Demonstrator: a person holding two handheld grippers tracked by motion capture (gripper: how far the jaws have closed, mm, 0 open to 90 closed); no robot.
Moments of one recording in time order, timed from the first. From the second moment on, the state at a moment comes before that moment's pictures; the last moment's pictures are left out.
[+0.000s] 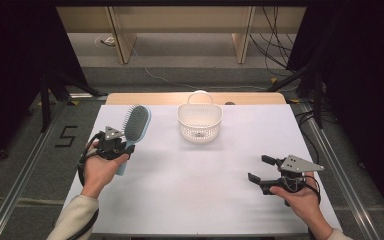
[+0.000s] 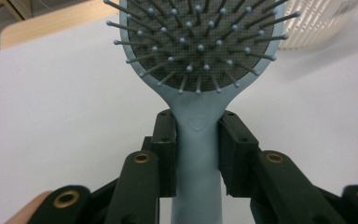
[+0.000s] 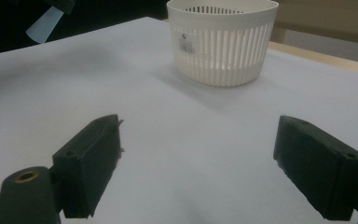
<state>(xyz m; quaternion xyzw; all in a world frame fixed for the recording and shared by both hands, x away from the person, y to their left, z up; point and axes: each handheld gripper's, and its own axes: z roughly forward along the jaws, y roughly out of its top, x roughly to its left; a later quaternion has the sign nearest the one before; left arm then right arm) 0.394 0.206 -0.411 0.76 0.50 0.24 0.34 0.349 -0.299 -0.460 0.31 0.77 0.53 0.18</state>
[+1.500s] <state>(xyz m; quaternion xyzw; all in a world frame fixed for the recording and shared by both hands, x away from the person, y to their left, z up) 0.394 0.204 -0.406 0.72 0.47 0.31 0.41 0.349 -0.299 -0.460 0.31 0.77 0.53 0.18</state>
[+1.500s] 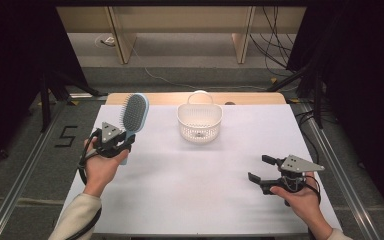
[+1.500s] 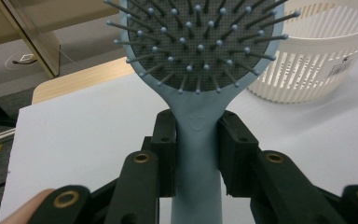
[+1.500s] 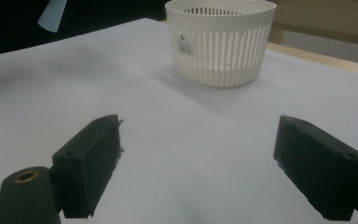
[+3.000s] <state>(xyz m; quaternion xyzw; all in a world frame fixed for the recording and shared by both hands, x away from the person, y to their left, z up) 0.399 0.197 -0.398 0.70 0.46 0.33 0.43 0.349 -0.300 -0.460 0.31 0.76 0.53 0.18</state>
